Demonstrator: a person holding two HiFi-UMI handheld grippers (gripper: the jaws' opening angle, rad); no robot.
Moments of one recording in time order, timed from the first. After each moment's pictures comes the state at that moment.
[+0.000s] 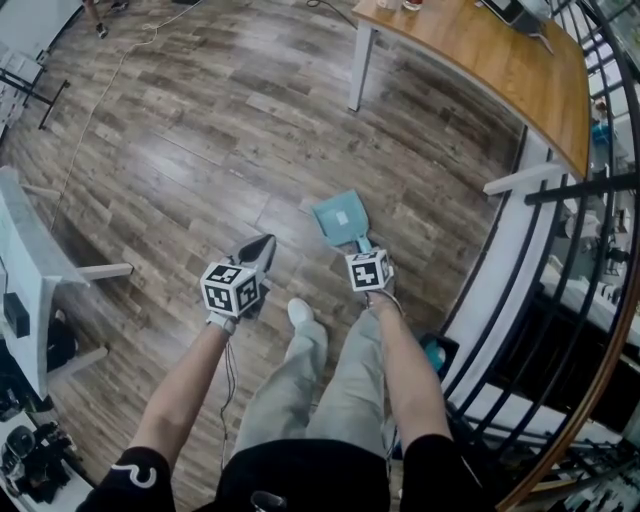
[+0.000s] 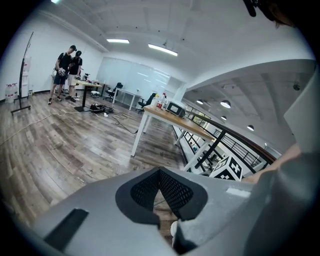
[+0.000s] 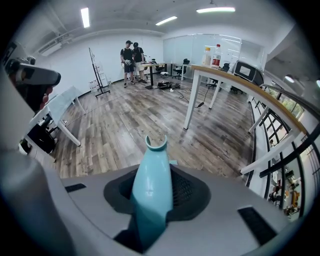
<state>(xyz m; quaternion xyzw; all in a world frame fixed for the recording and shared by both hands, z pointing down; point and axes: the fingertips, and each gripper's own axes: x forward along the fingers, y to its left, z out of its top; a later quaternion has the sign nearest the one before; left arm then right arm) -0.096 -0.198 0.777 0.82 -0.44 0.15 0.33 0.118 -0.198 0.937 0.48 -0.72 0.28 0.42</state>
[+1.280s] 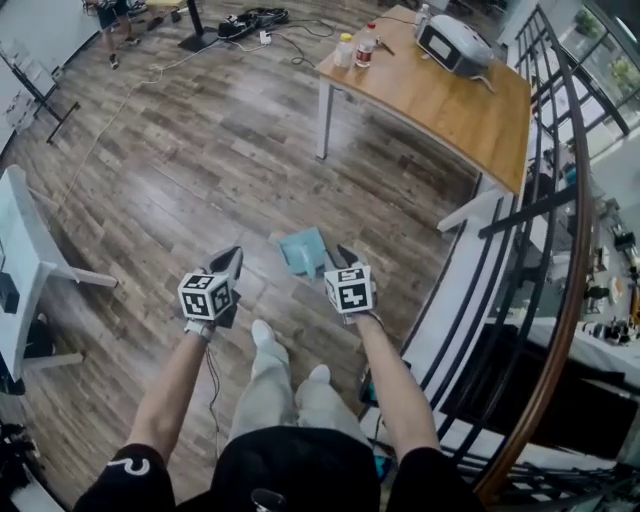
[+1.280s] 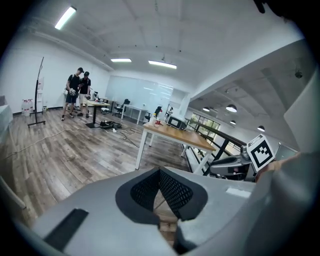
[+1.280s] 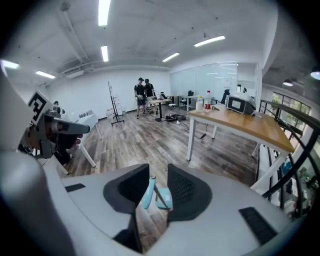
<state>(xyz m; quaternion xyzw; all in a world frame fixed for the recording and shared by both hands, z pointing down) -0.035 -0.120 0.645 0.80 -0.52 0.11 0.28 0.186 -0.142 0.688 0.47 -0.81 0.20 0.28</state>
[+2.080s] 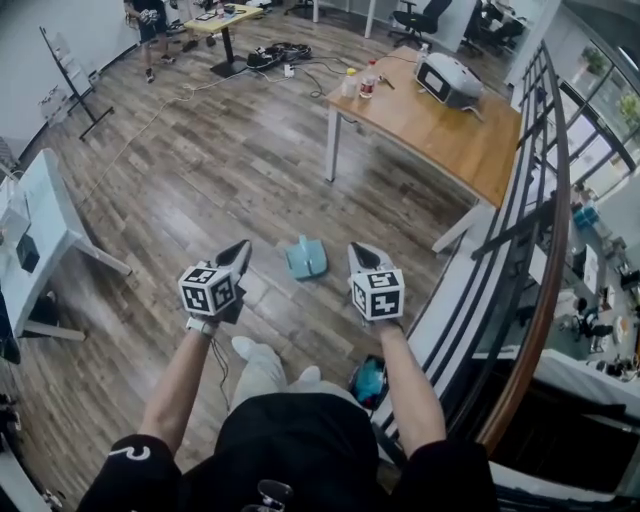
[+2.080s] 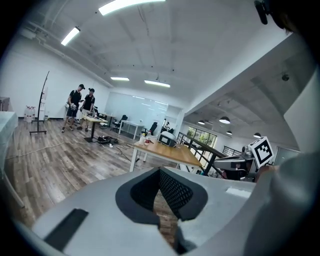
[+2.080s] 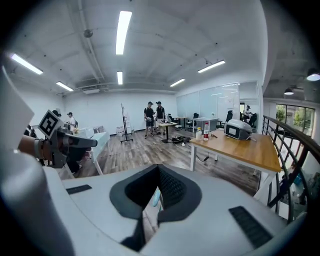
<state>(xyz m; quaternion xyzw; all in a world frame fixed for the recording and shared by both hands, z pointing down) 0.023 0.032 0.479 0.82 -0.53 0.04 0.22 0.258 -0.005 0.488 0.46 -0.86 0.12 0.19</state>
